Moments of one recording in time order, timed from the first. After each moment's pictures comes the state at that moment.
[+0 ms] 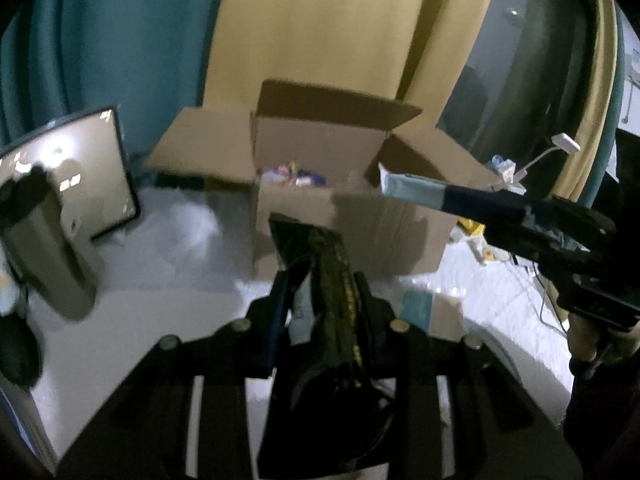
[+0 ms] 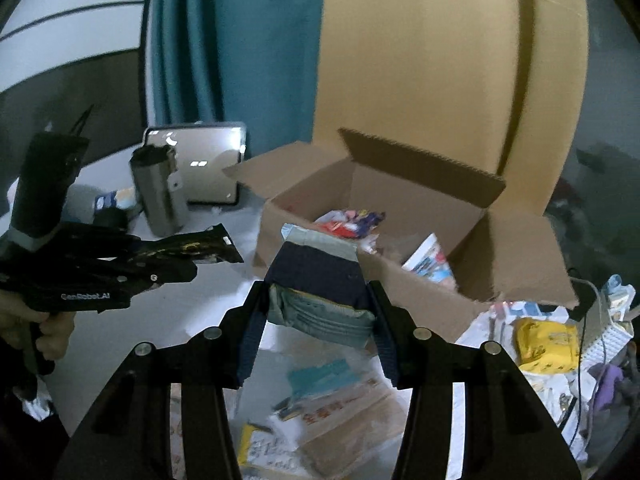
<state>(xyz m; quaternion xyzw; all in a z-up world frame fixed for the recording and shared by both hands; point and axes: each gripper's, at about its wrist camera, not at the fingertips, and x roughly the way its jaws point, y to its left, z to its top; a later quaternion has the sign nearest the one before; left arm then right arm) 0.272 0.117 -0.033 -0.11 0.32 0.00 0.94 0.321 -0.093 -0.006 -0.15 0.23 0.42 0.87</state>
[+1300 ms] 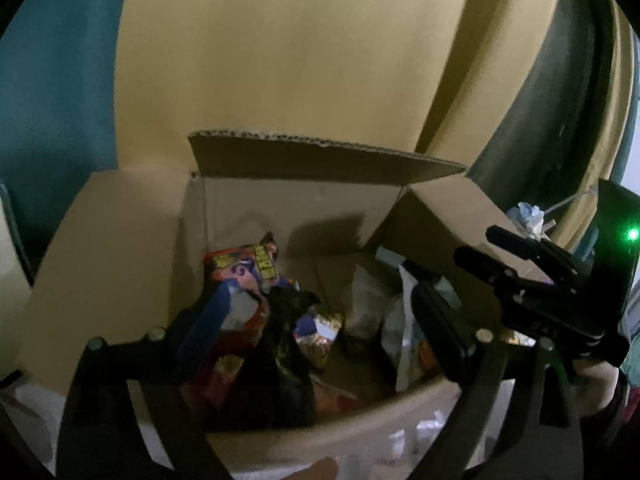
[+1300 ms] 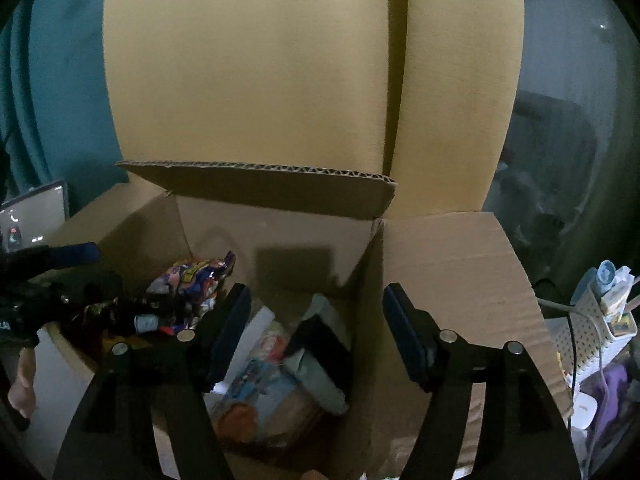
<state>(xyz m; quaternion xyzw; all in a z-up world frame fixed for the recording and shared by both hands) 0.452 0.130 -0.025 -0.11 0.31 -0.03 0.94 0.515 -0.084 -0.025 -0.09 0.26 0.28 0.92</state>
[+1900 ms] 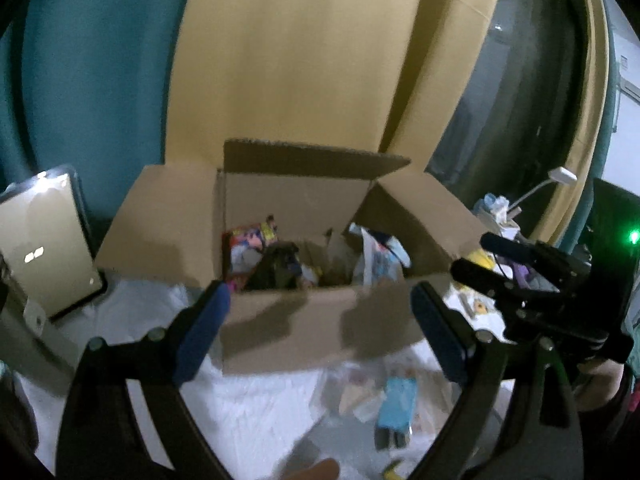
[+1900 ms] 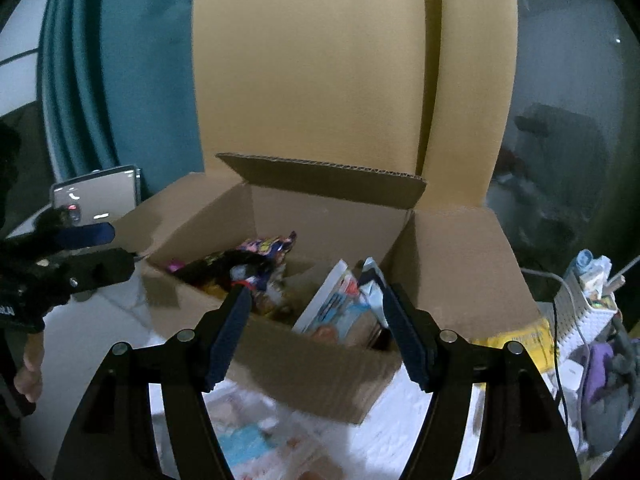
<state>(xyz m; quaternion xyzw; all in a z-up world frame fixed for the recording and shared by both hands) 0.333 0.113 -0.001 -0.11 0.28 -0.02 0.95 0.397 -0.108 -0.002 -0.10 0.24 0.32 0.91</state>
